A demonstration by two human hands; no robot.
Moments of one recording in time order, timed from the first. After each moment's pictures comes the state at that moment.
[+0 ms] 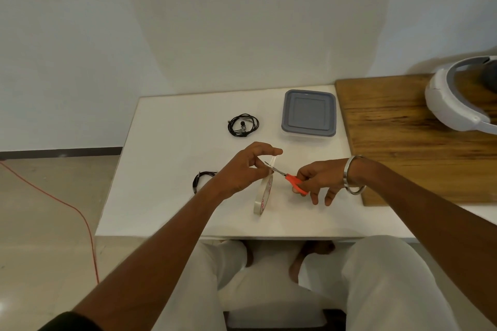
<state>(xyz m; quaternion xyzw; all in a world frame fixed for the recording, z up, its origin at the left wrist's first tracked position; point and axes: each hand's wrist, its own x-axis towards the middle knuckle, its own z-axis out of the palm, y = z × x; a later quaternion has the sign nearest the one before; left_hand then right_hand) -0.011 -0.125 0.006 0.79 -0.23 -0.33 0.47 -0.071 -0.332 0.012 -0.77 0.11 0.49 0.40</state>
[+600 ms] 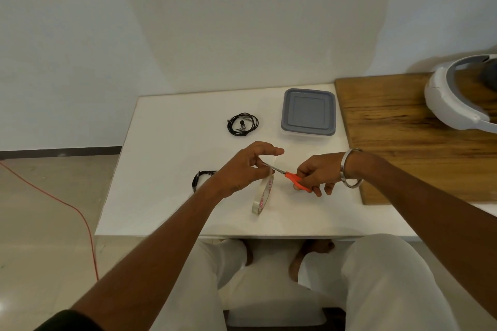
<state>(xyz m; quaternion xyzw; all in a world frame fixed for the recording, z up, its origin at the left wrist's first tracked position) -0.008 -0.125 0.006 0.78 -0.24 -0.34 0.47 -0.062 -0.334 0.019 -0.81 0.05 0.48 0.33</state>
